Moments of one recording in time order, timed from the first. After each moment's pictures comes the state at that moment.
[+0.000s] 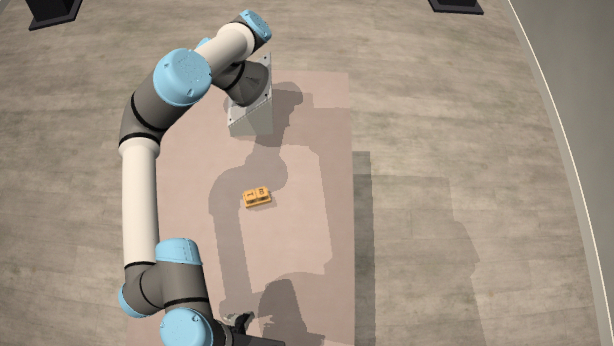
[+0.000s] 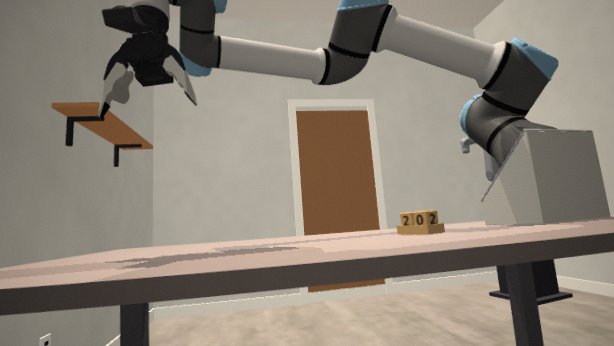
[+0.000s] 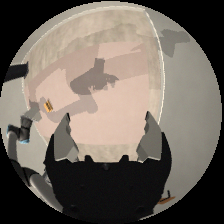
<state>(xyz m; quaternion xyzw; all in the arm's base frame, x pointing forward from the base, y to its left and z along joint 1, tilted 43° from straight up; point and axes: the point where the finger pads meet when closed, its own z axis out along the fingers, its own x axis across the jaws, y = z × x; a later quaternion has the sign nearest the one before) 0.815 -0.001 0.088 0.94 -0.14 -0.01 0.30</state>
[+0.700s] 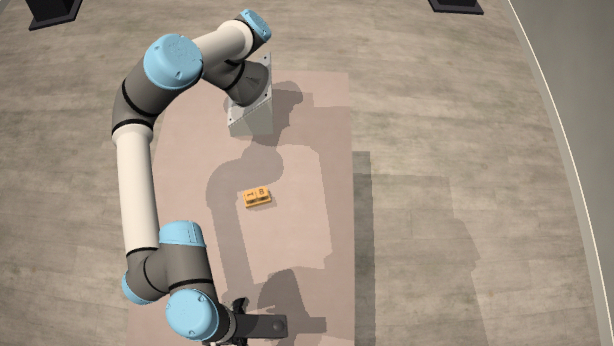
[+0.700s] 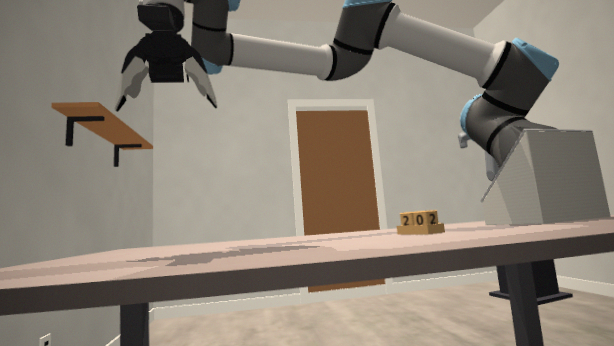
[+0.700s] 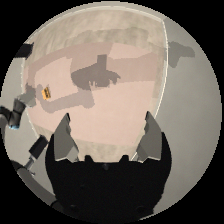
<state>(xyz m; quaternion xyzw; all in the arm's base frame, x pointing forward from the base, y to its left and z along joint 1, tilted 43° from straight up) 0.783 0.007 0.087 0.95 -0.04 -0.05 0.31</state>
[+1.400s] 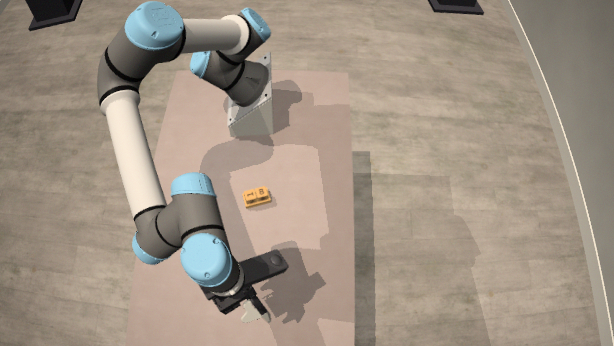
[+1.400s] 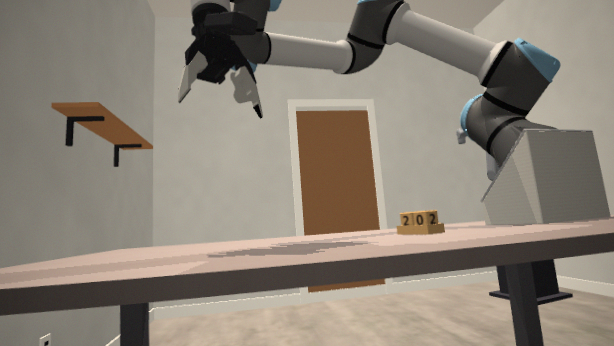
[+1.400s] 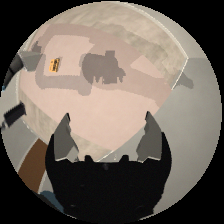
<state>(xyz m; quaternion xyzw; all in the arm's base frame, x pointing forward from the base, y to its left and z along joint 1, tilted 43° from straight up) 0.688 0.016 0.078 0.92 0.20 -0.12 0.31</state>
